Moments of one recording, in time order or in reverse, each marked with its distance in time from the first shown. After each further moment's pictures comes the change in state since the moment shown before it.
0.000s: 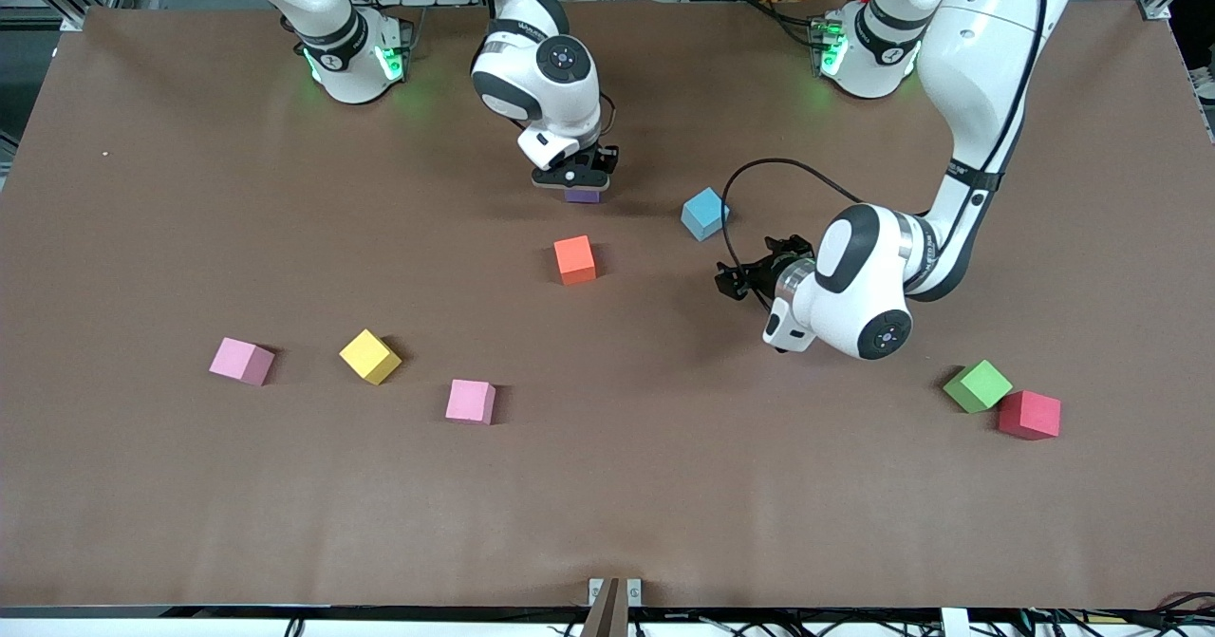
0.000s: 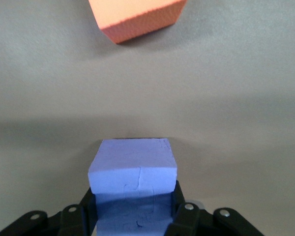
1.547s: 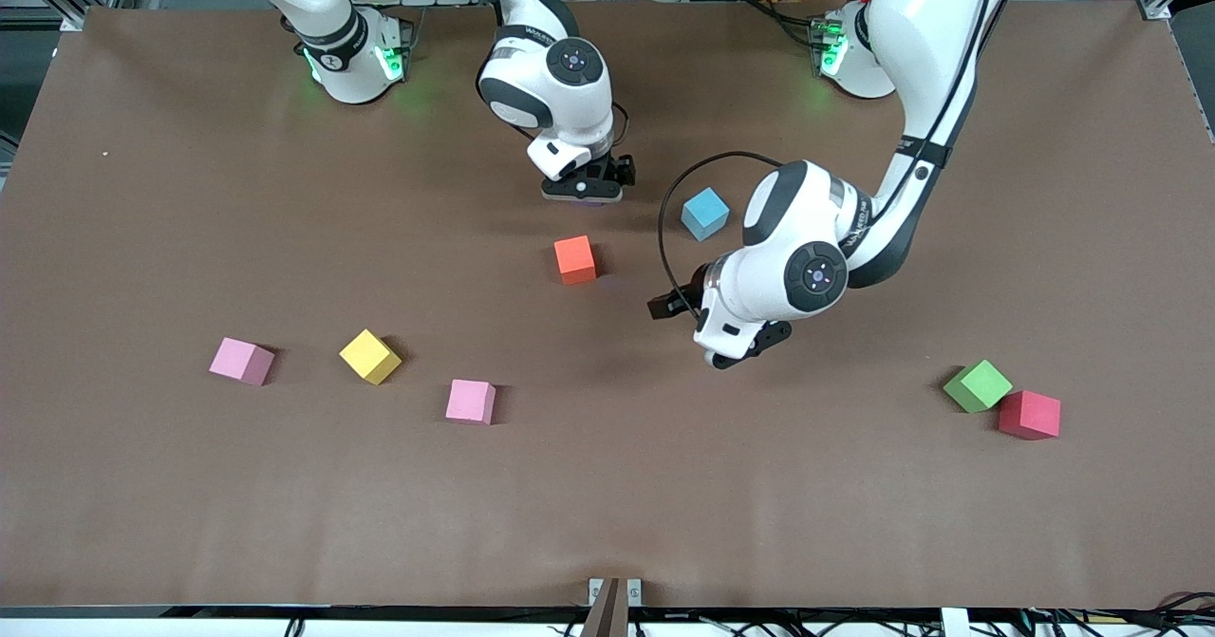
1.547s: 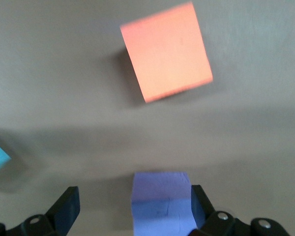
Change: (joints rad) left arm -0.187 0.001 -0.003 0.164 0.097 0.282 -0.162; right arm -0.013 0.031 -0.006 0.151 -0.065 -0.086 -0.033
